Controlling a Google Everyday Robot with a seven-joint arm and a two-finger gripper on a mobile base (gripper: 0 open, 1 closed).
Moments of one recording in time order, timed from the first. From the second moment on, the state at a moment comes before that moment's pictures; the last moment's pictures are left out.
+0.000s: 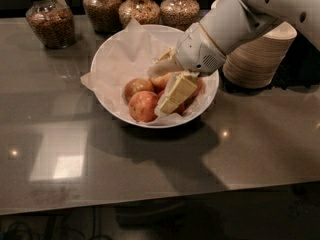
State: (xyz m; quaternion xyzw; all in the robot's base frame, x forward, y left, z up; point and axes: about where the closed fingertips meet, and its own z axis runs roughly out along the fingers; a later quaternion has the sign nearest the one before) arm 0.497 -0.008 0.921 -0.71 0.60 0.26 0.26
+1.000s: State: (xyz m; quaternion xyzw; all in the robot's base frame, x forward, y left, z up) arm 0.502 -0.001 0.904 -0.70 0.60 0.28 0.26
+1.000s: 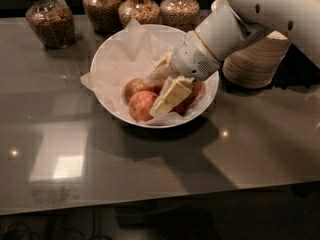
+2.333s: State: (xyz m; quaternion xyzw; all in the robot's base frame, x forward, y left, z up) arm 0.511 0.010 0.891 -0.70 0.60 0.29 0.25
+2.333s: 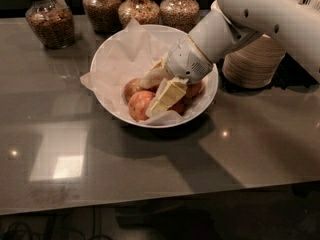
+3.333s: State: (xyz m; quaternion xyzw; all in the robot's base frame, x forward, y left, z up) arm 0.510 0.016 0.892 -0.71 0.60 0.29 0.24
